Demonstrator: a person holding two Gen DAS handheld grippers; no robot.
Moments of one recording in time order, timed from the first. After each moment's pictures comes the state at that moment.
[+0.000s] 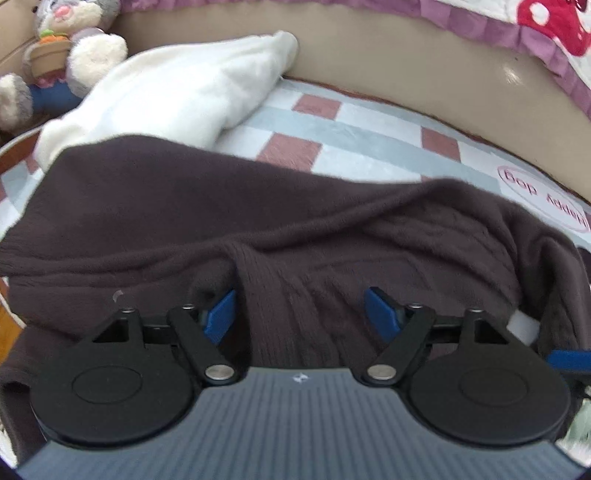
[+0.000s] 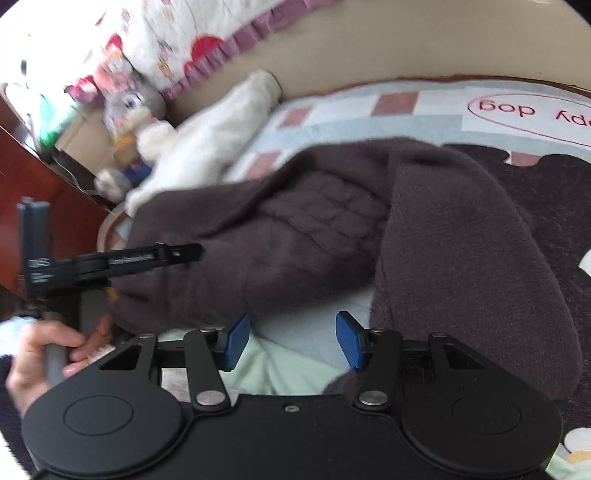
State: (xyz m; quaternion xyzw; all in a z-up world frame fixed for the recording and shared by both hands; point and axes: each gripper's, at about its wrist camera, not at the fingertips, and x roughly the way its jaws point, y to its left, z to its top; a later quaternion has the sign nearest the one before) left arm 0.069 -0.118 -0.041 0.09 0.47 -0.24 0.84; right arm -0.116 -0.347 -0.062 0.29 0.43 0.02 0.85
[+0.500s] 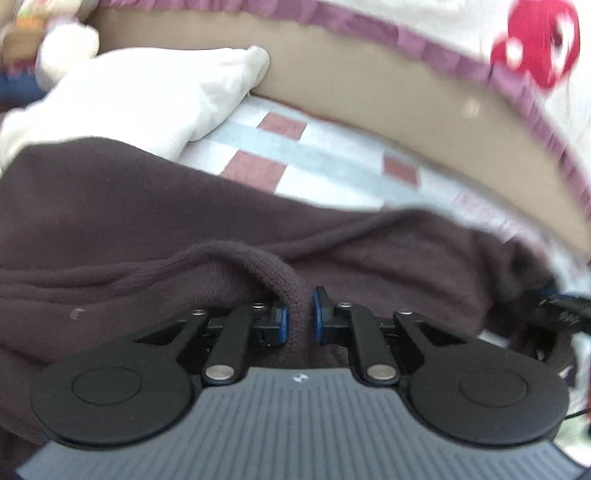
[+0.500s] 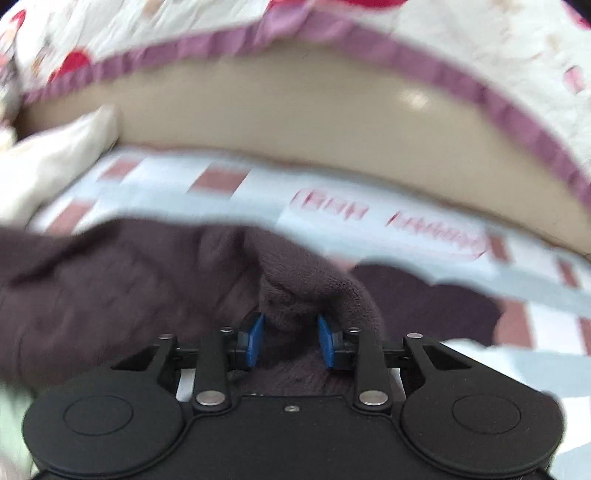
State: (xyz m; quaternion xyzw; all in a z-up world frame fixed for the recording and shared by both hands) left arm 0.091 -0.094 -0.039 -0.03 0.45 -0.33 0.83; right arm -0.102 -0.370 -0.050 0.08 0.38 -0.28 0.88
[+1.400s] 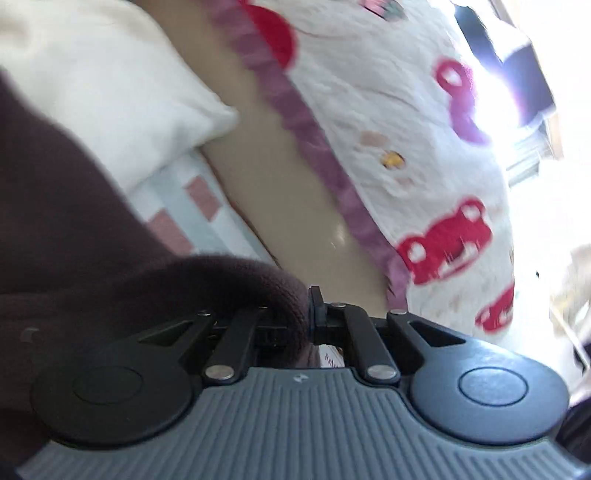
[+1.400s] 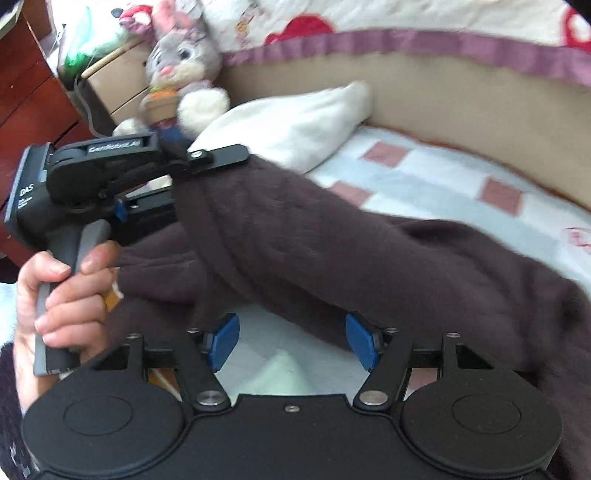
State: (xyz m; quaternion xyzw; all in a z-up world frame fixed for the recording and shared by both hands) left arm 0.176 -0.028 -0.032 -0.34 0.39 -0.44 0.73; right arm -0.006 -0.232 -0.007 0.15 0.45 0.06 0.88
